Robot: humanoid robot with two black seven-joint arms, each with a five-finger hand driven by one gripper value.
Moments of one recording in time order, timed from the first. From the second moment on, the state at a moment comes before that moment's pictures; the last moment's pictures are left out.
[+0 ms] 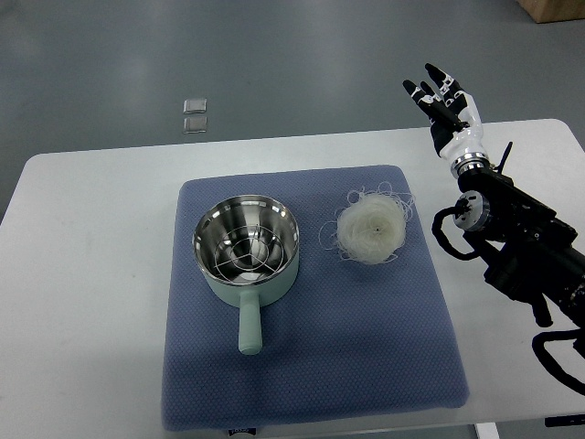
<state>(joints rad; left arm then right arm) 0.01 0.00 -0.02 -0.11 0.02 0.04 0.07 0.83 -0.07 0.78 0.46 -0.12 0.03 0.52</state>
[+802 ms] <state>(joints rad) 0.01 0.00 -0.02 -0.11 0.02 0.04 0.07 0.83 -0.07 0.78 0.46 -0.12 0.02 0.52</state>
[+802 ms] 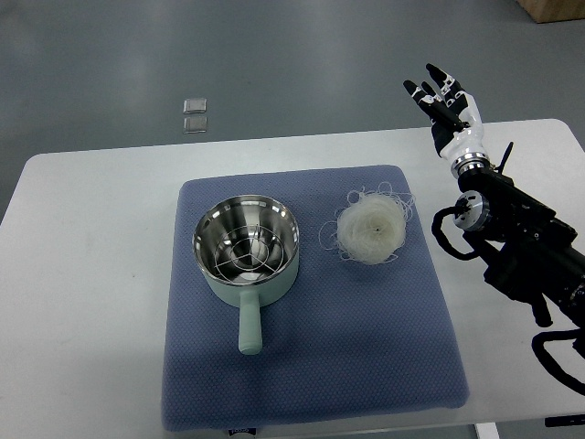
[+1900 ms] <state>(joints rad) 0.00 0.00 -0.02 -0.11 0.02 0.04 0.07 0.85 -0.12 0.78 0.49 -0.18 0.02 0.52</state>
